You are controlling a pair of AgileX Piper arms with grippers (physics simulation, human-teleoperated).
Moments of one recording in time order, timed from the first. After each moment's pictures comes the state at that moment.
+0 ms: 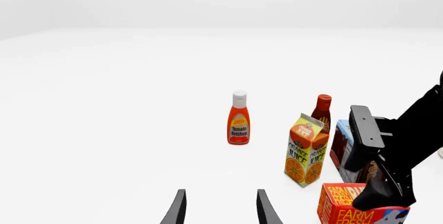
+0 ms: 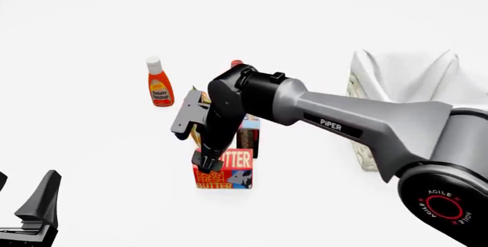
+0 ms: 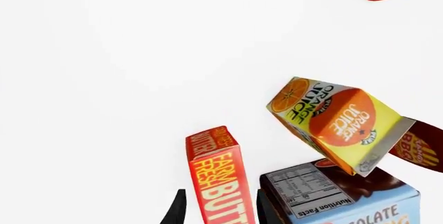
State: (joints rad) left arm 0.00 0.00 0.00 0.00 0.00; right arm 0.85 2.05 -1.70 0.93 -0.51
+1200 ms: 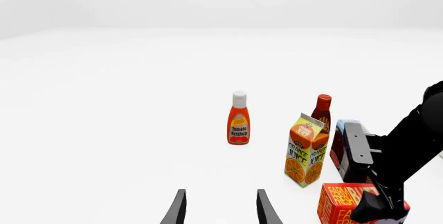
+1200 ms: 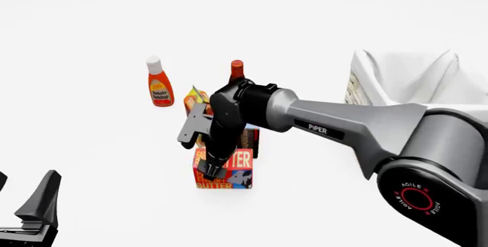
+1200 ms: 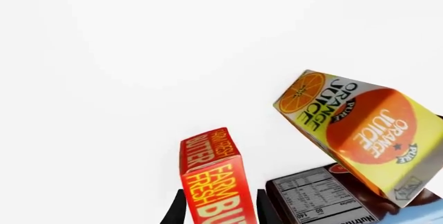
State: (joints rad) left arm 0.00 0.00 0.00 0.00 0.00; right arm 0.83 2.12 -1.67 0.90 -0.50
